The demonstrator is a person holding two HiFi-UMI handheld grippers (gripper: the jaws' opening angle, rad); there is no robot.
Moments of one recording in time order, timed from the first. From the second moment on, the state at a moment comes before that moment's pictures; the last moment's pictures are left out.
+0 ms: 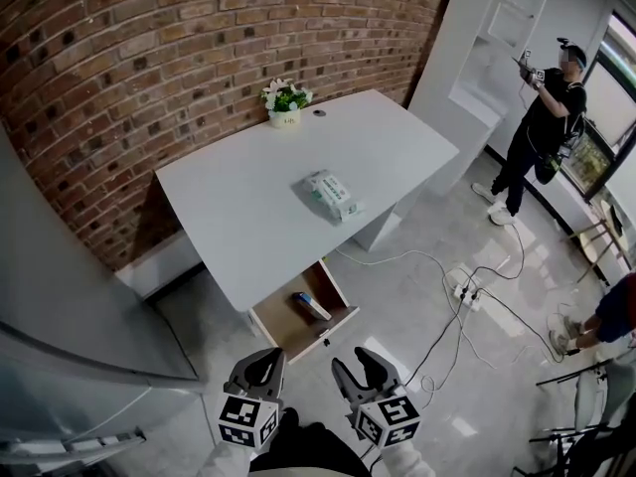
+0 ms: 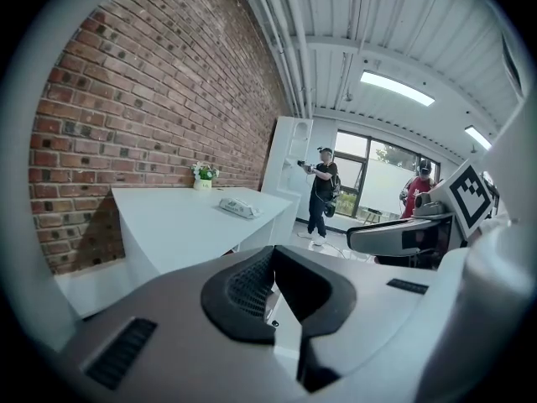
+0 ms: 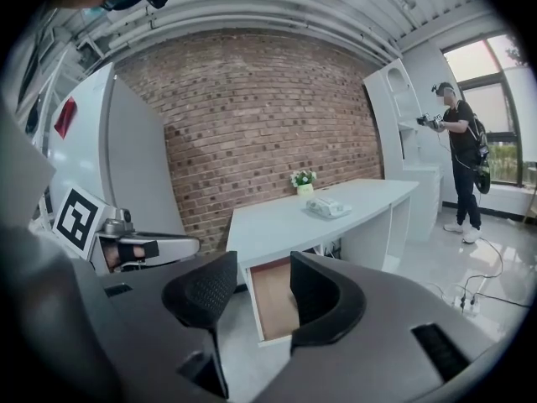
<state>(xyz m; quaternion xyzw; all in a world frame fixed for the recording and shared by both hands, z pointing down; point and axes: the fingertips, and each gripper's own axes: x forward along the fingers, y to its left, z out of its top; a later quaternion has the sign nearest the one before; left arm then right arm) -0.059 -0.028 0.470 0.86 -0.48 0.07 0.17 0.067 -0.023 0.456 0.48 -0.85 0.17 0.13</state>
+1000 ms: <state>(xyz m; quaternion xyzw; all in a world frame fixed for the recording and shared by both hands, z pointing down) -0.073 -0.108 0.505 0.82 -0.53 0.09 0.20 0.047 -0.149 0.536 0.41 -0.87 0.17 0.22</state>
